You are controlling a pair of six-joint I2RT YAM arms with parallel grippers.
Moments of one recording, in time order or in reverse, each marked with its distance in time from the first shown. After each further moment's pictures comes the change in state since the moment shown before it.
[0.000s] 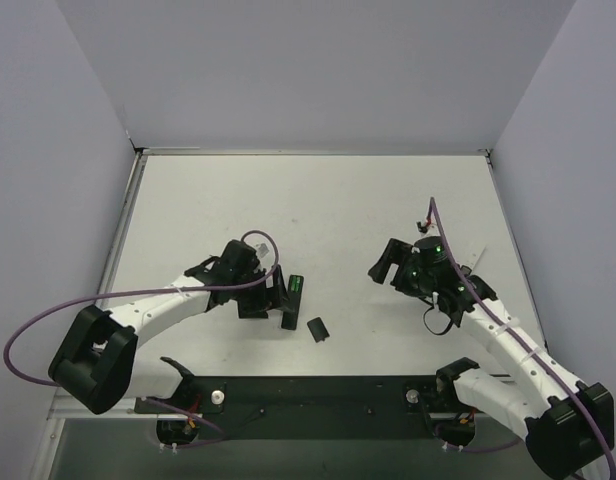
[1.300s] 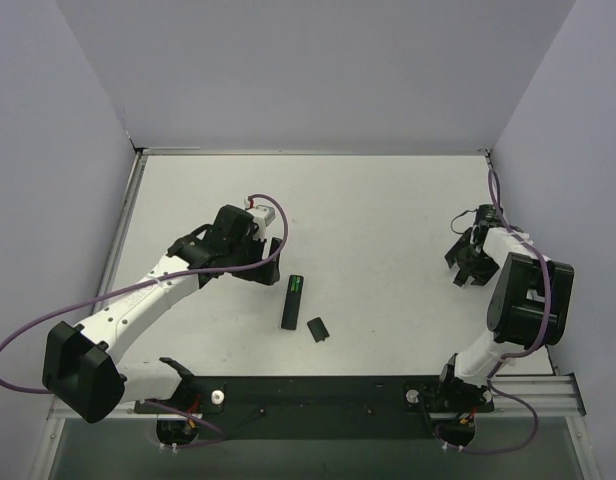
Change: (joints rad) left arm 0.001 -0.063 0.391 -0.348 -0.279 0.492; right arm -0.681 0.684 0.333 -0.123 0.238 -0.169
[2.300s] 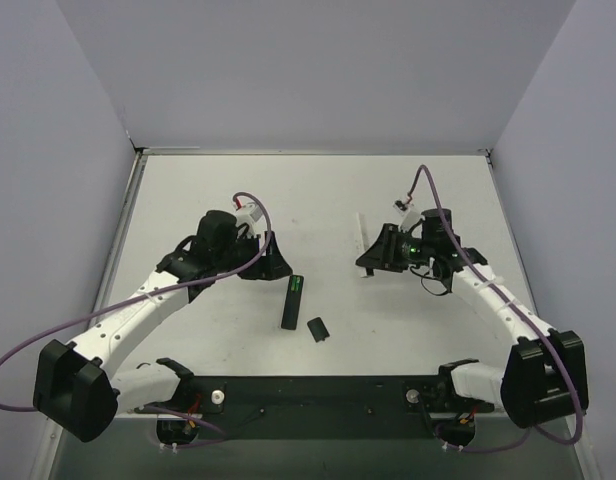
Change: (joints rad) left arm 0.058 -0.095 -0.119 0.216 0.219 -0.183; right arm 0.443 -0.382 -0.182 0.247 -0.772 -0.052
